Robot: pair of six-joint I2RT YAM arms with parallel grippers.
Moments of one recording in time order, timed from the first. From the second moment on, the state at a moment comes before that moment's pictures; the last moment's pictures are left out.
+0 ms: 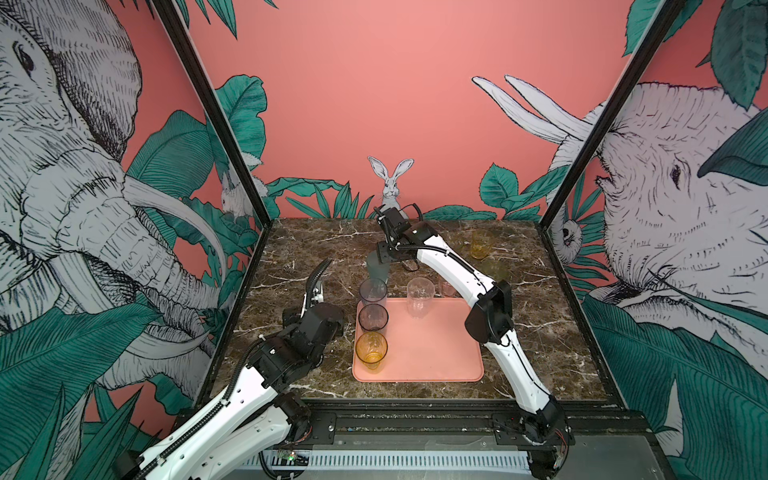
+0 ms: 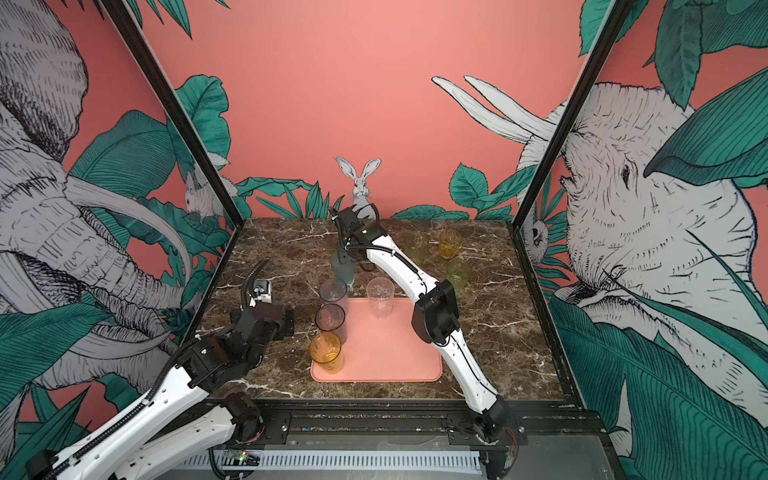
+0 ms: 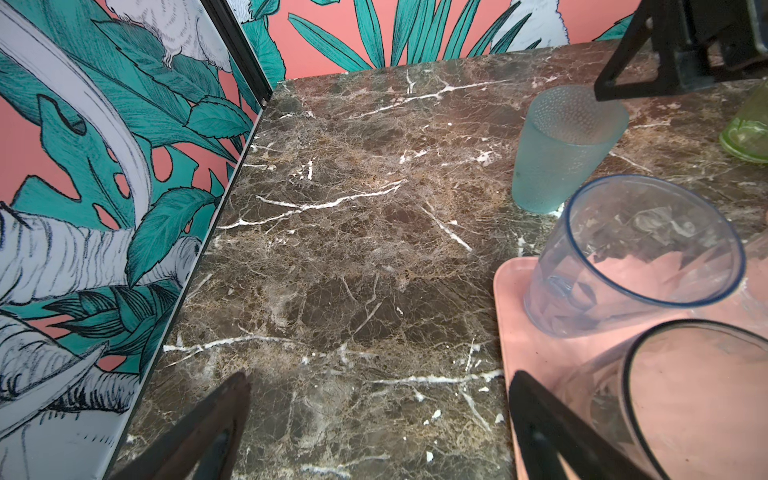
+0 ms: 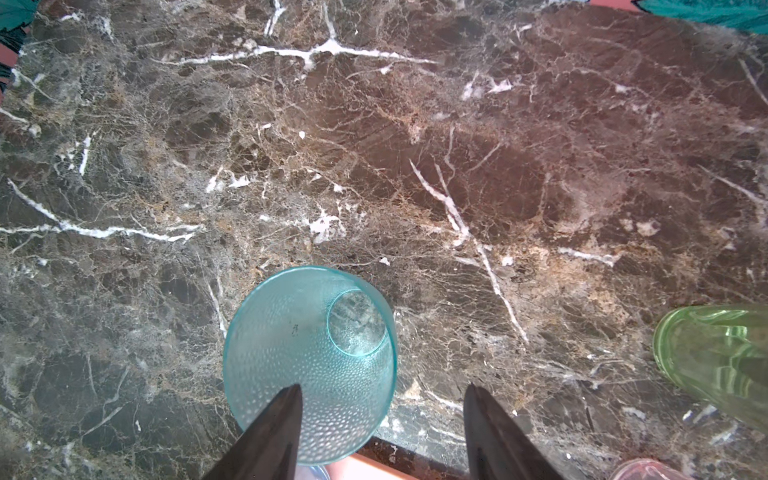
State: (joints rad) left arm -0.75 0.73 0.73 -0.77 -0.72 -0.41; right arm 0.73 2.45 2.53 -1.04 0.12 0.41
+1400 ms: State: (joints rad) left arm -0.75 0.71 0.72 -0.77 -0.72 -0.42; right arm 0.72 2.50 2.53 -1.02 0.09 0.42
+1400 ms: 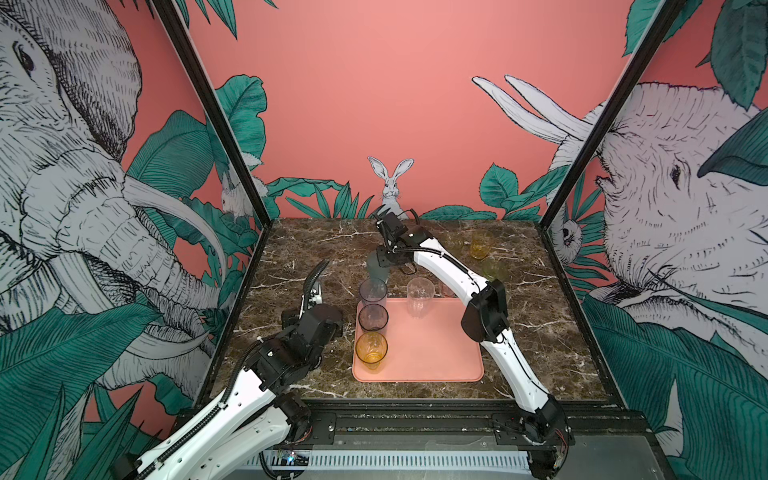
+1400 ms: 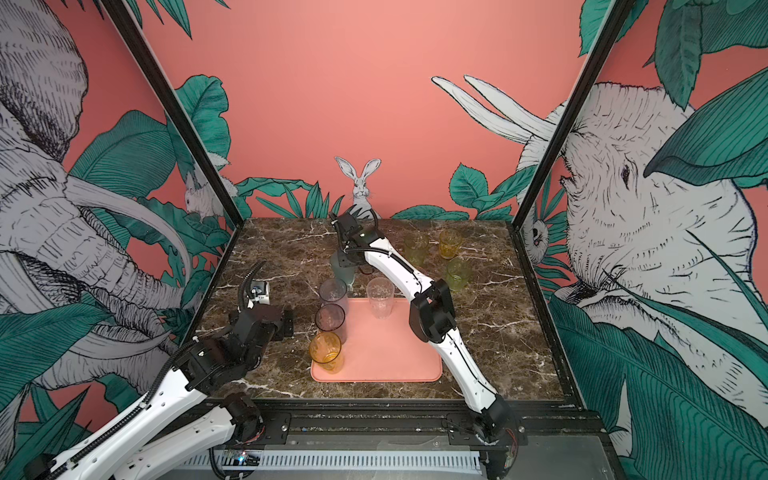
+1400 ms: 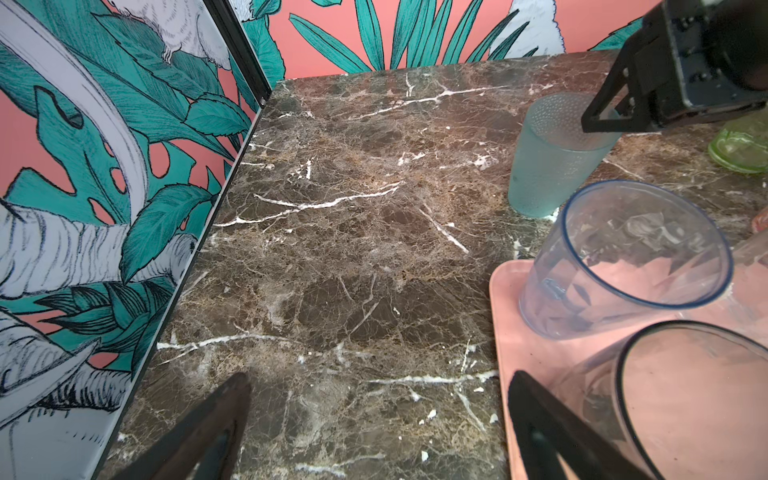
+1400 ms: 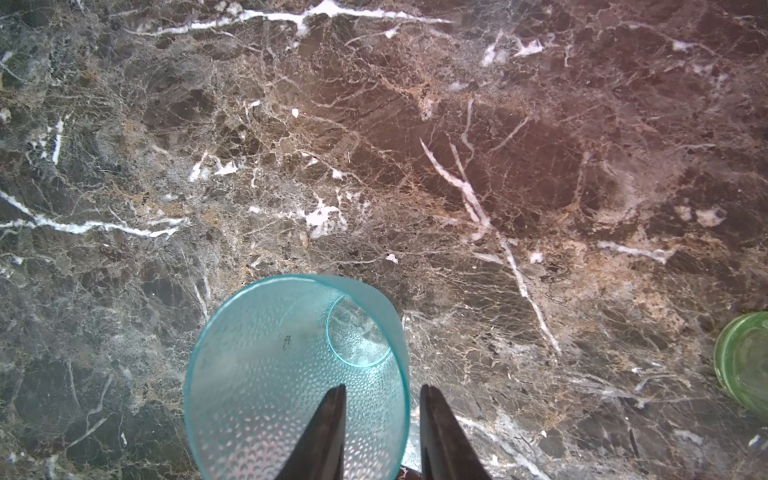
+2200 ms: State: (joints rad) left arm -0.75 0.67 0.72 -0.78 -0.72 -0.42; right arm 0.72 2.51 2.53 -0.99 0.08 0.42
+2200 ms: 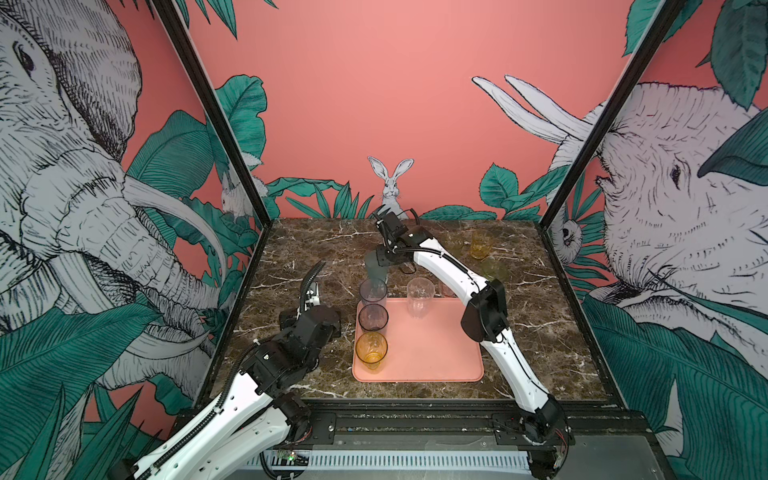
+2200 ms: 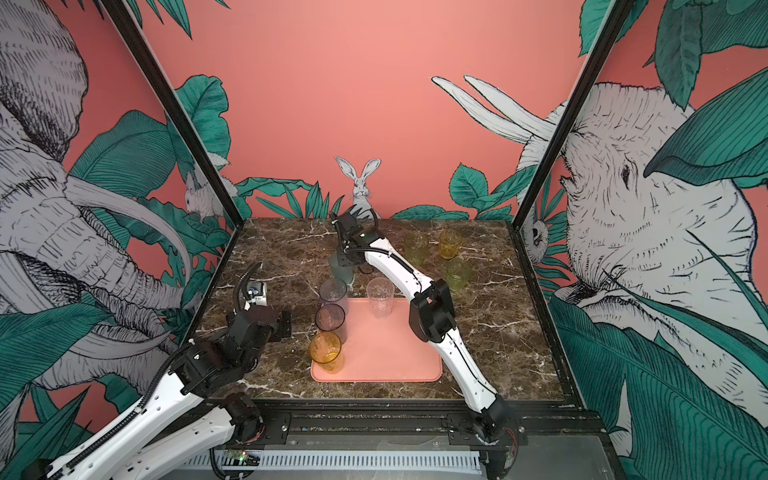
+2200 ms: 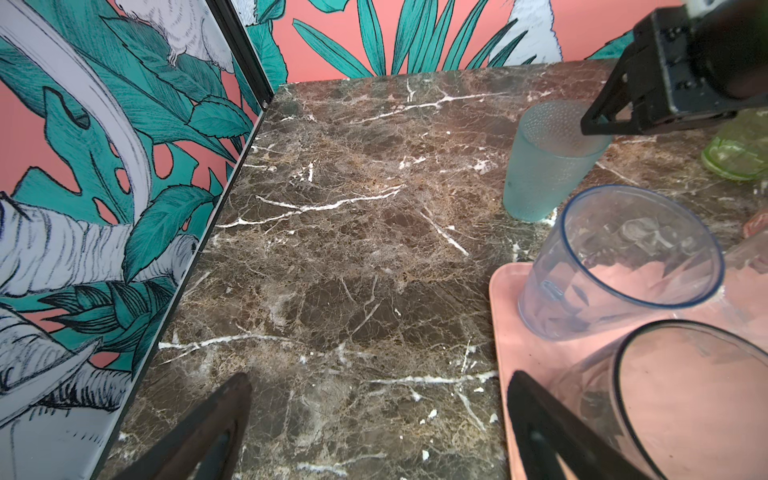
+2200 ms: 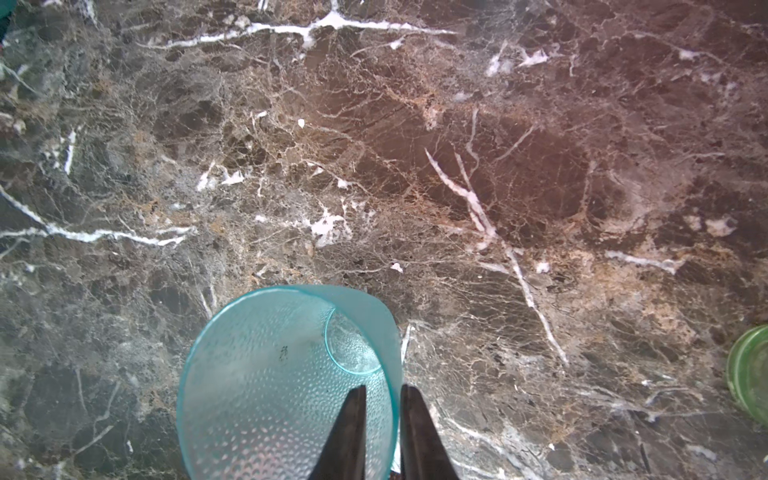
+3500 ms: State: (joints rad) left arm -0.75 0.64 0.72 -0.82 -0.73 -0.42; right arm 0.72 2.27 2.44 -0.99 0.11 0.37
